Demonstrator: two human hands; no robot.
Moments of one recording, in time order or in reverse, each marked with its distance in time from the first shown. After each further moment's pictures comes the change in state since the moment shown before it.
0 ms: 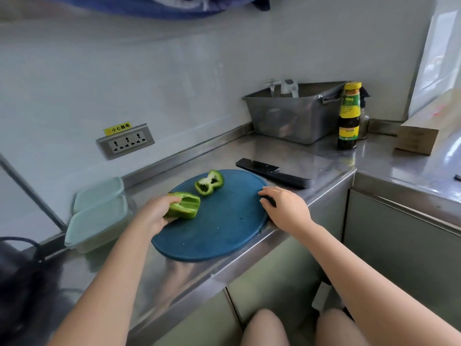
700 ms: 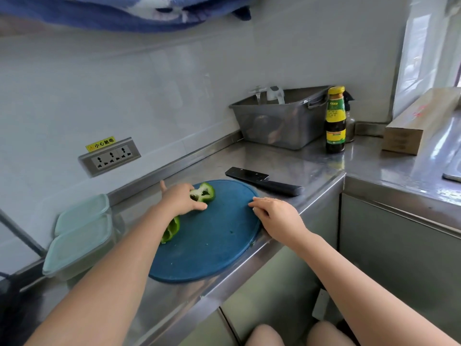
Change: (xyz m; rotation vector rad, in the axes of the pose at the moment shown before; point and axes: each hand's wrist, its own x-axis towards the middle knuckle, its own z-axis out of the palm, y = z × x) left_hand 0.034 0.037 0.065 1.396 0.019 0.477; right_hand 0.003 0.011 0.002 0.051 -0.039 -0.050
